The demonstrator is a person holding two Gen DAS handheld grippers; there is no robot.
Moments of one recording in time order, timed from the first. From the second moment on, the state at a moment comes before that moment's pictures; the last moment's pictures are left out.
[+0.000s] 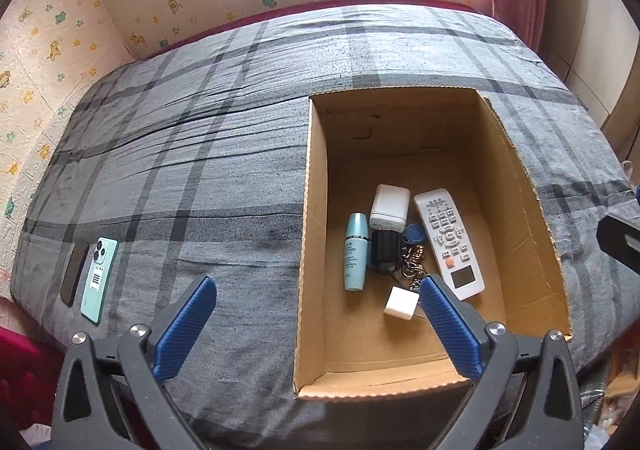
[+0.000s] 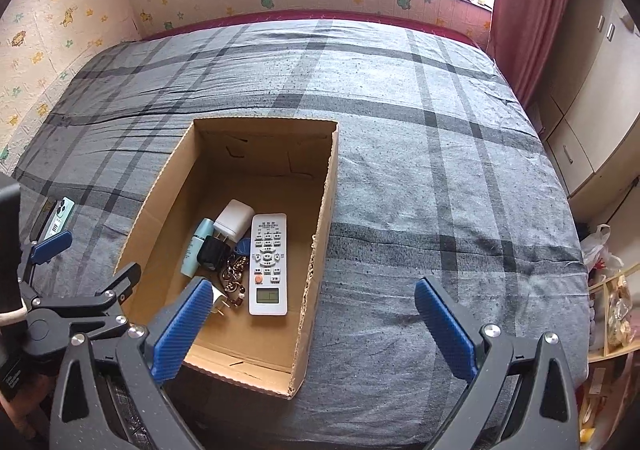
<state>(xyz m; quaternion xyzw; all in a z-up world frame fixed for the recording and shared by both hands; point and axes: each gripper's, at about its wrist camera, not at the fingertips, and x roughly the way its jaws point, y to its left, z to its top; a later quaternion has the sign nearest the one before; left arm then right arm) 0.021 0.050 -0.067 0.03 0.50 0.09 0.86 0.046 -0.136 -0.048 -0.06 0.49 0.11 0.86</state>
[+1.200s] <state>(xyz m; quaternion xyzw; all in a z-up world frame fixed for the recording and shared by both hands) -0.022 0.013 -0.024 0.02 0.48 0.09 0.87 0.019 -0.149 -0.020 -0.06 0.48 0.10 0.87</state>
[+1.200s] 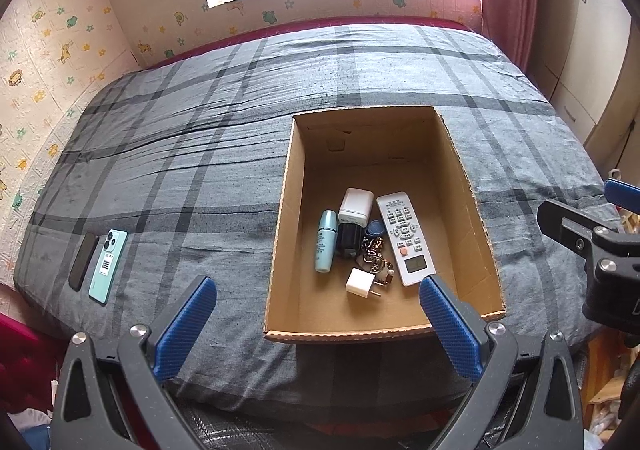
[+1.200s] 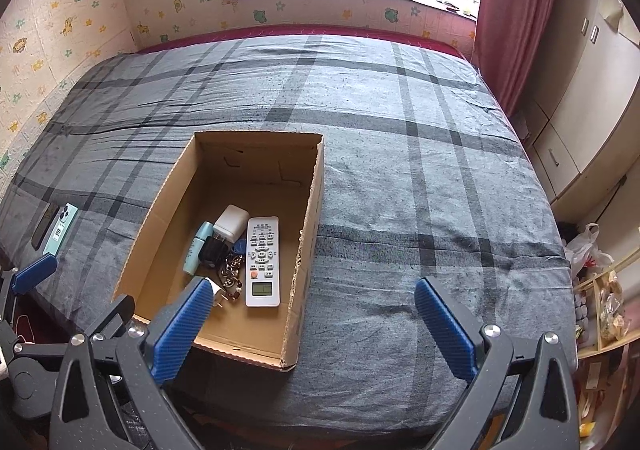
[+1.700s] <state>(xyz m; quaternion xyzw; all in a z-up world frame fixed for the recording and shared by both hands) -0.022 0.008 -0.028 0.03 0.49 0.08 0.87 0.020 -0.148 -0.022 -0.06 0.48 0.10 0.87</state>
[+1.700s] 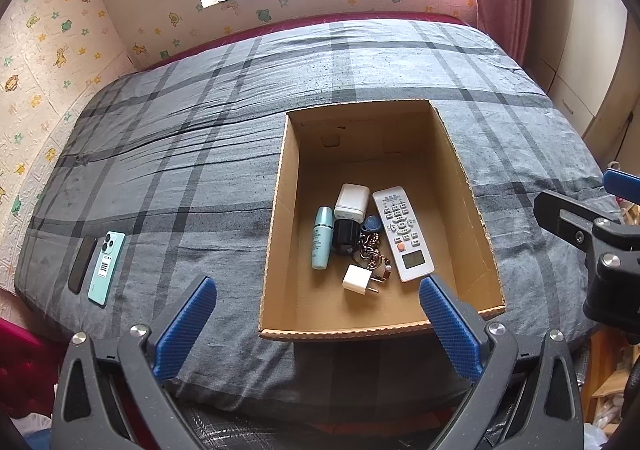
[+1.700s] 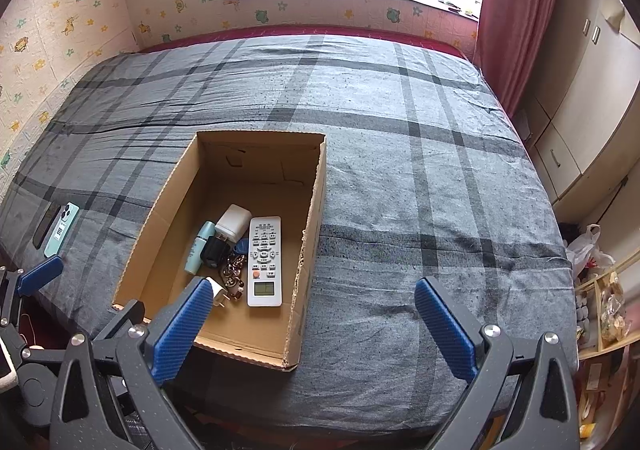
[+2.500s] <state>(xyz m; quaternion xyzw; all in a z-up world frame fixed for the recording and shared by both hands) -0.022 0.007 -0.029 0.03 0.49 0.08 0.87 0.019 -0.150 -0.021 -0.06 0.47 0.10 0.87</state>
